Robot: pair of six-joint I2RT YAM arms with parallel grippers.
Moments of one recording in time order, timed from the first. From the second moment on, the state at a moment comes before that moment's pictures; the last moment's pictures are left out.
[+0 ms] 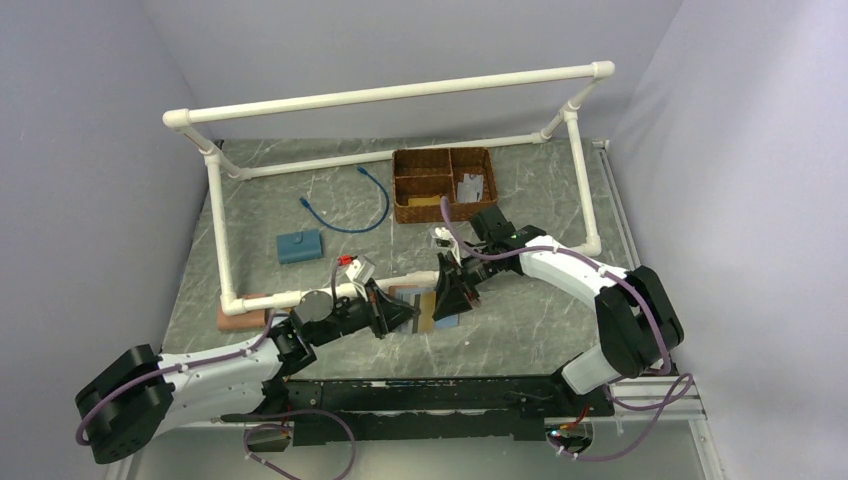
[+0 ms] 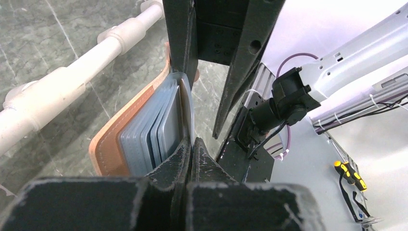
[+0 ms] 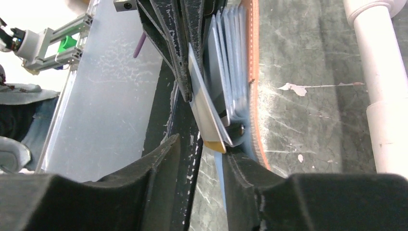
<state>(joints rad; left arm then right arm) -0.94 0.95 0.21 0.70 0.20 -0.64 0.56 1.50 0.93 -0.55 -1.24 -0.51</state>
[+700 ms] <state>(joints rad) -0.95 0.92 0.18 0.80 0.19 -0.68 0.57 1.50 0.93 -0.57 -1.29 -0.56</state>
